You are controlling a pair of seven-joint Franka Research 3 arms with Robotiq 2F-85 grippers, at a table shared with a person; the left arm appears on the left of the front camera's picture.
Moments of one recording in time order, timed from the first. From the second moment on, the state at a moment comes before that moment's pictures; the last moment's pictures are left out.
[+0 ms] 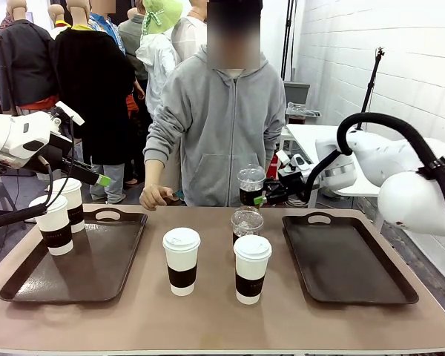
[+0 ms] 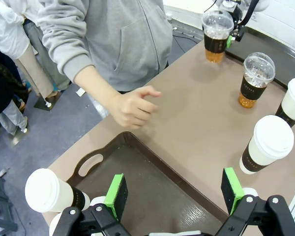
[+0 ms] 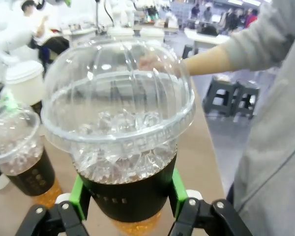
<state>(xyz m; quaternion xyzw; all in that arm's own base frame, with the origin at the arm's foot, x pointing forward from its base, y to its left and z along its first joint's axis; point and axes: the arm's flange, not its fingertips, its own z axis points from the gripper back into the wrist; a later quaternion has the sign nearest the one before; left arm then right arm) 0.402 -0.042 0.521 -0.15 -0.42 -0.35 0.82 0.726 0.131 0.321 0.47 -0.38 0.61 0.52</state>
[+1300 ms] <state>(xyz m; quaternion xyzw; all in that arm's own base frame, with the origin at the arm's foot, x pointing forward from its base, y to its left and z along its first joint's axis) 0.402 -0.042 0.521 -0.15 -0.42 -0.35 0.82 0.622 0.015 0.337 0.46 -0.44 0.54 0.55</state>
